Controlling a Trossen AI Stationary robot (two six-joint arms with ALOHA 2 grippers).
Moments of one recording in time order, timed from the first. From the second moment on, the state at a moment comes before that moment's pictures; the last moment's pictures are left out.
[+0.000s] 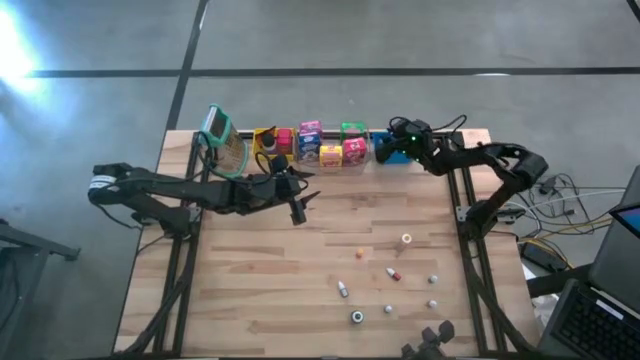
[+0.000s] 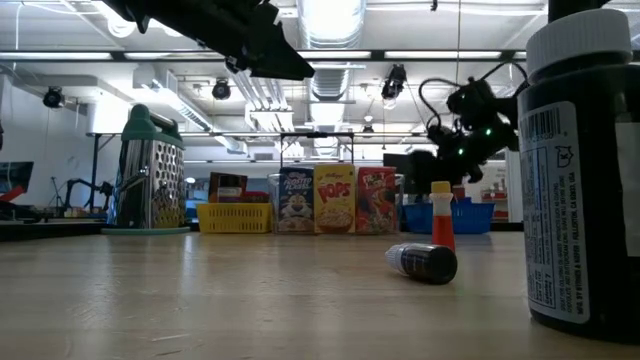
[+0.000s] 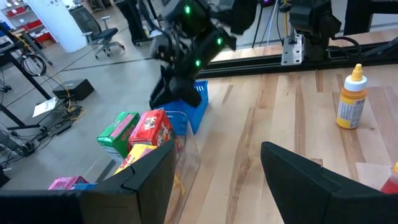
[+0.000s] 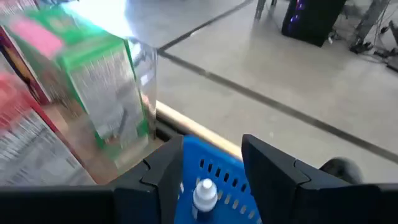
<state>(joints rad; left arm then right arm) 0.01 1.30 0.84 0.22 -0.43 0.16 -0.83 1.61 0.55 0.64 0.10 0.04</state>
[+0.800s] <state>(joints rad) 0.00 1.30 0.83 0.03 -0.43 0.03 -0.32 0.88 0.77 -0.26 0.10 -0.05</state>
